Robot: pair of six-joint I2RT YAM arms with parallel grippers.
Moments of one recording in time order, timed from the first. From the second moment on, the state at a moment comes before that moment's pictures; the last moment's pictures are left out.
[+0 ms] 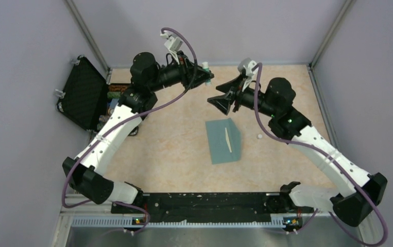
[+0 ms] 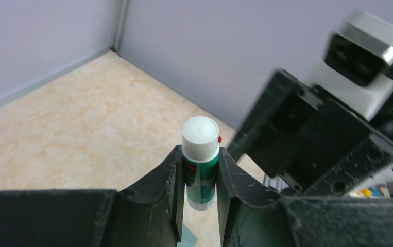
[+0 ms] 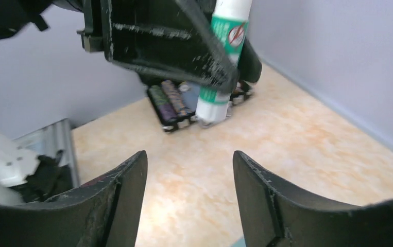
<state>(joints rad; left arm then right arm) -0.48 1.40 1.48 0.04 0.75 -0.48 0.60 1.19 1.18 0.05 -0.54 0.16</state>
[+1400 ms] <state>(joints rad) -0.56 1.37 1.49 -0.02 0.42 -0.45 0.77 1.23 1.20 0.18 -0.06 0.02</state>
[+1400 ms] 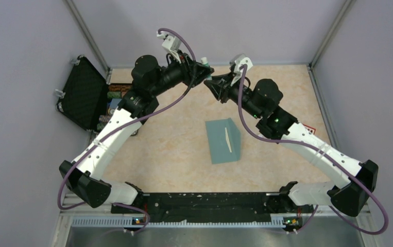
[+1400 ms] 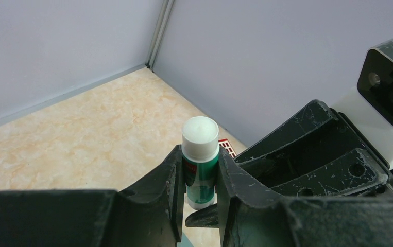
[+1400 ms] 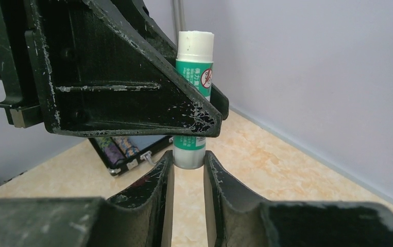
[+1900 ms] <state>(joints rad) -0.56 1.37 1.47 -0.01 0.42 -0.46 0.77 1.24 1.23 0.18 -0.05 0.04</state>
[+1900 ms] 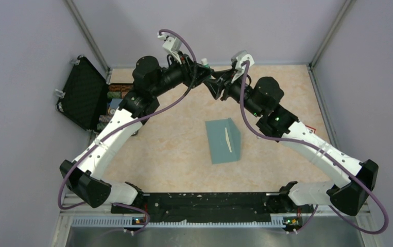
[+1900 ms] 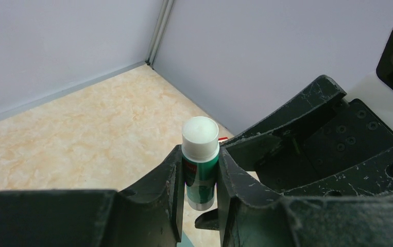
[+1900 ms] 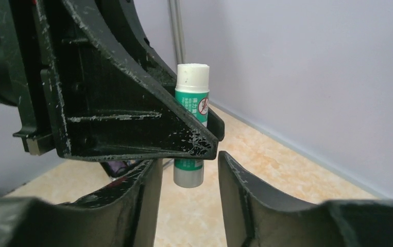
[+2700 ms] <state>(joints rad) -0.56 1.37 1.47 -0.01 0.42 -0.46 0.78 1.25 1.23 0.14 -0.02 0.05</state>
